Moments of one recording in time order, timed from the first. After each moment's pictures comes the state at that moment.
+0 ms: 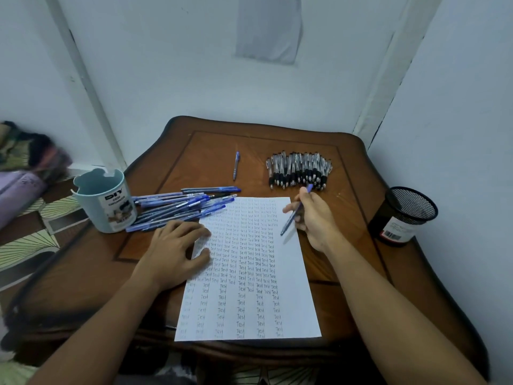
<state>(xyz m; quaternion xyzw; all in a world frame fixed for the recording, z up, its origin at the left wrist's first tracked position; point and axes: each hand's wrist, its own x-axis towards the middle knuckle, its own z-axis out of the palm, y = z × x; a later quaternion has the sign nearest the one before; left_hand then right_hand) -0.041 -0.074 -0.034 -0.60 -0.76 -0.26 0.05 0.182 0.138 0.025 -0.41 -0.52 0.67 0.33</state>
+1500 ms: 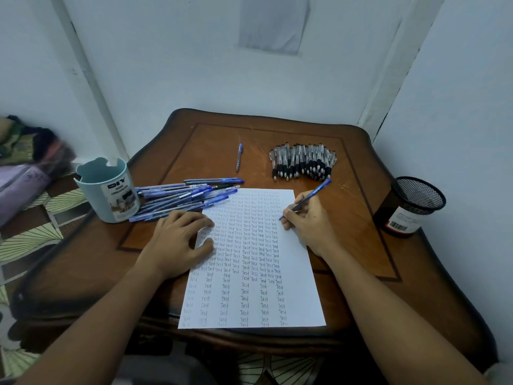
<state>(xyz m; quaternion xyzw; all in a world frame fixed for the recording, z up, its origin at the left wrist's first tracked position) -0.041 -0.074 -0.033 -0.60 -0.76 -0.25 0.04 0.188 0.120 -0.008 -0.37 -0.68 0.54 0.34</state>
